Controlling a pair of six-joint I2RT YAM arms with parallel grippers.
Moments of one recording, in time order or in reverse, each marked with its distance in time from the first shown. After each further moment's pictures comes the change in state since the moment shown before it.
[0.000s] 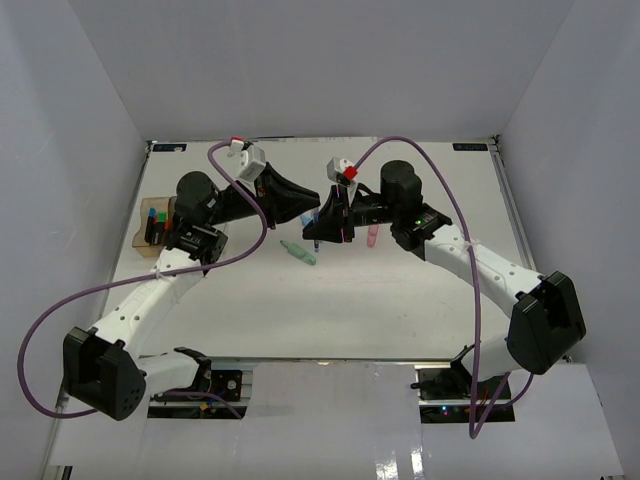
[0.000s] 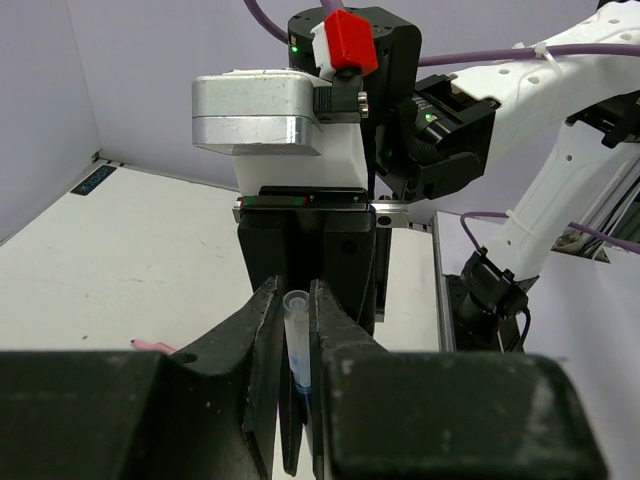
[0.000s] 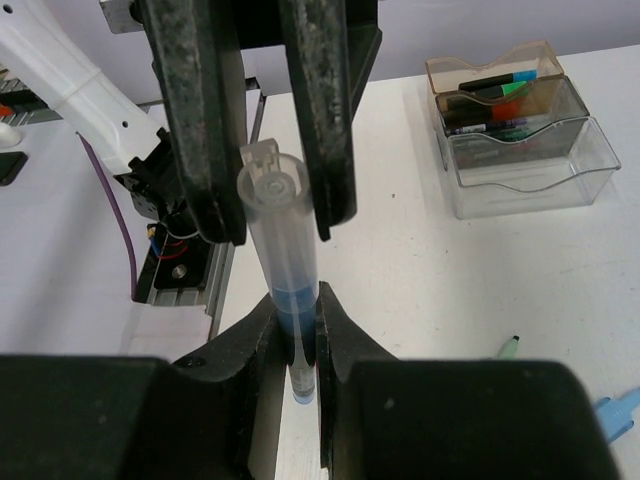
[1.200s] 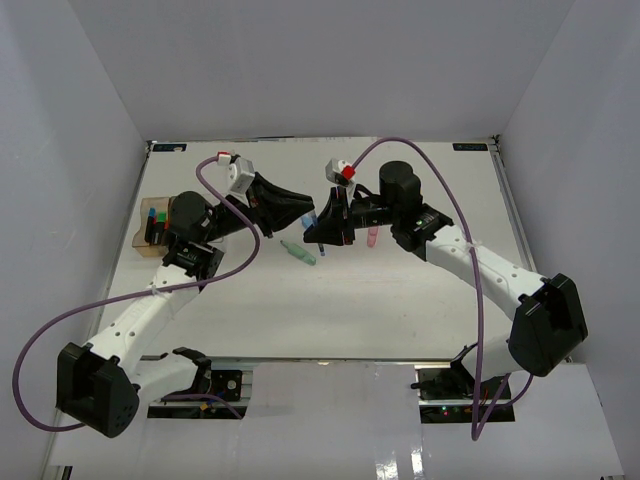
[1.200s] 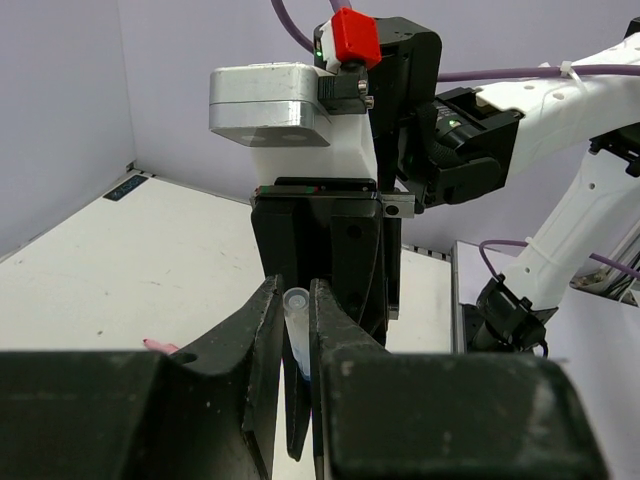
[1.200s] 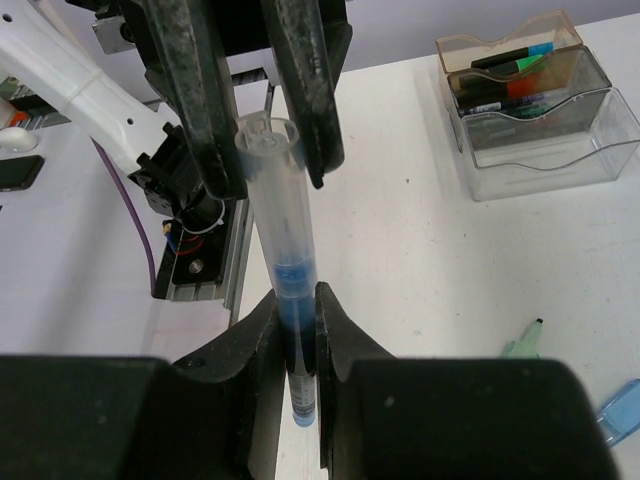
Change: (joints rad) left arm -0.005 -0.095 -0.142 0.075 -0.115 -0.034; right arm 0.000 -0.017 0.005 -0.055 0.017 0.027
